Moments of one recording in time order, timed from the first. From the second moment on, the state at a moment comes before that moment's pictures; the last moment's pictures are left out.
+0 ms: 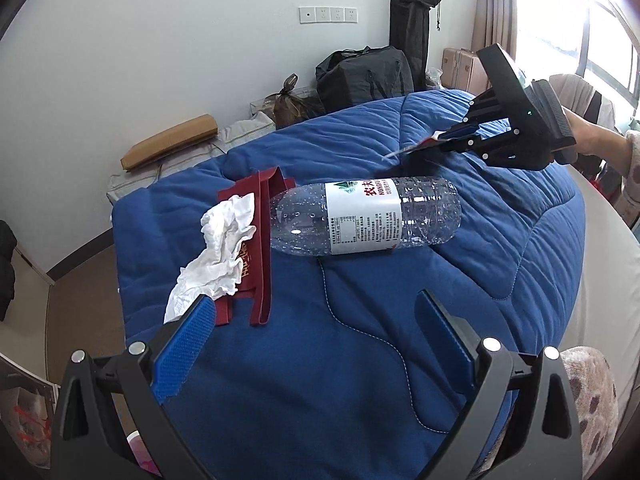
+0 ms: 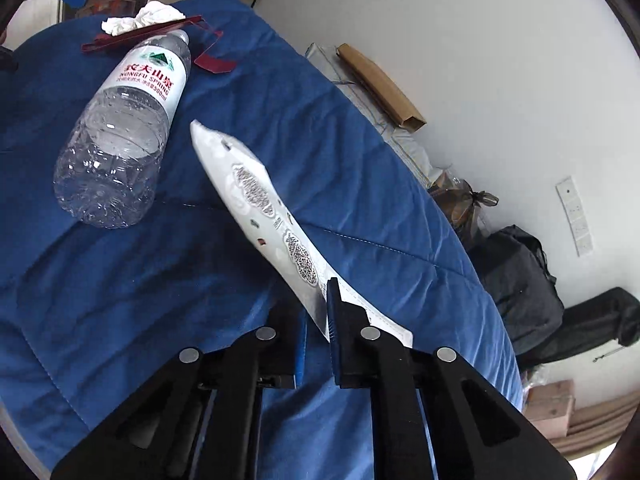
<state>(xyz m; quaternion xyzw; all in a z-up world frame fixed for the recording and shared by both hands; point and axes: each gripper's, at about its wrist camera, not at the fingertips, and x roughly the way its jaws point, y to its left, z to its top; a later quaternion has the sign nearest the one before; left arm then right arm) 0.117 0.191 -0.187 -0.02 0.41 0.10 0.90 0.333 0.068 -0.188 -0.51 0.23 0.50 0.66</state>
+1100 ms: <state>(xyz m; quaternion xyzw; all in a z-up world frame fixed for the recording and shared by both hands) 0.184 0.291 -0.211 -0.10 0.48 0.04 0.87 0.332 0.006 -0.125 -0.46 0.27 0.48 0.70</state>
